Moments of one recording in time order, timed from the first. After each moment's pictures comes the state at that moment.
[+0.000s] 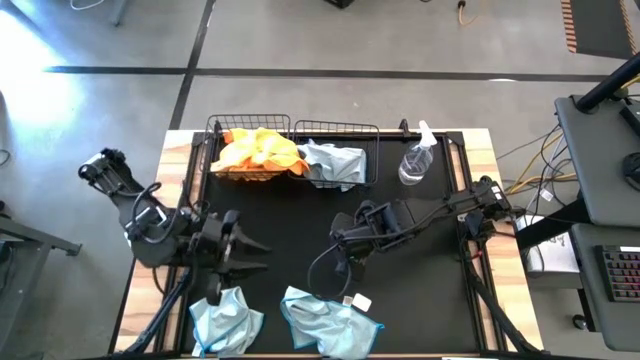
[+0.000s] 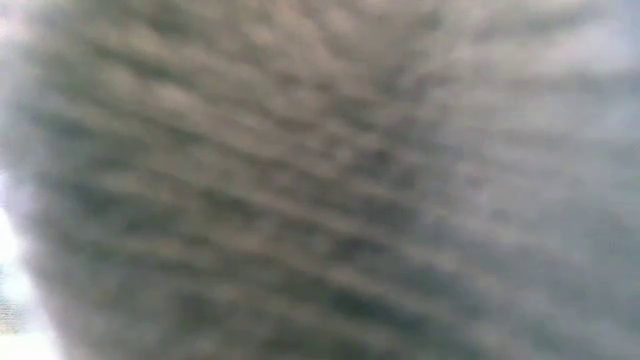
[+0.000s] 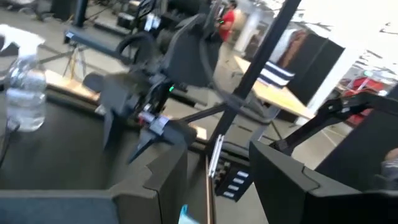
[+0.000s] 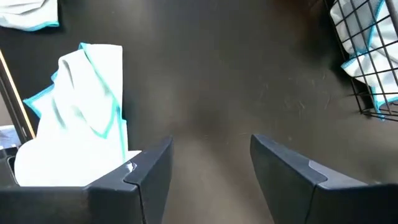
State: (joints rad) left arm -0.76 1.14 1.22 -0.19 -0.71 -0.54; right arm 0.31 1.91 2.05 -1.36 0.18 0.67
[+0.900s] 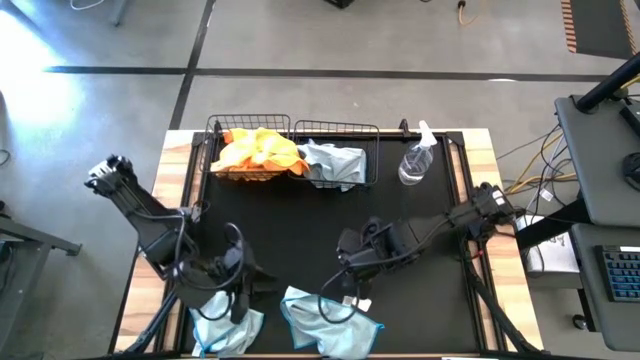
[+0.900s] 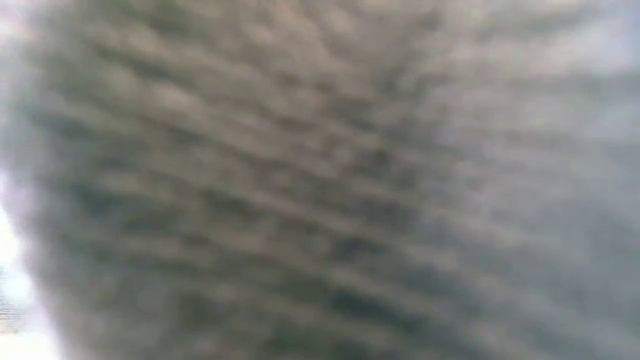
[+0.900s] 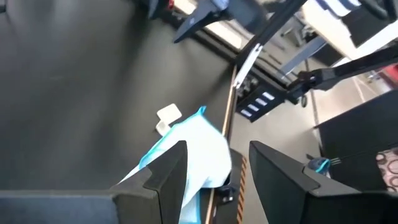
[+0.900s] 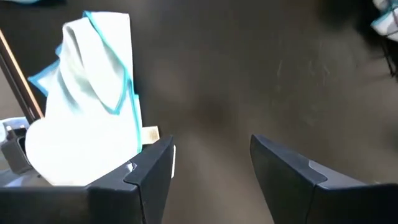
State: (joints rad) left arm -0.78 1.30 1.22 -0.51 -0.57 -1.02; right arm 0.40 1.91 1.98 -1.36 0.18 0.82
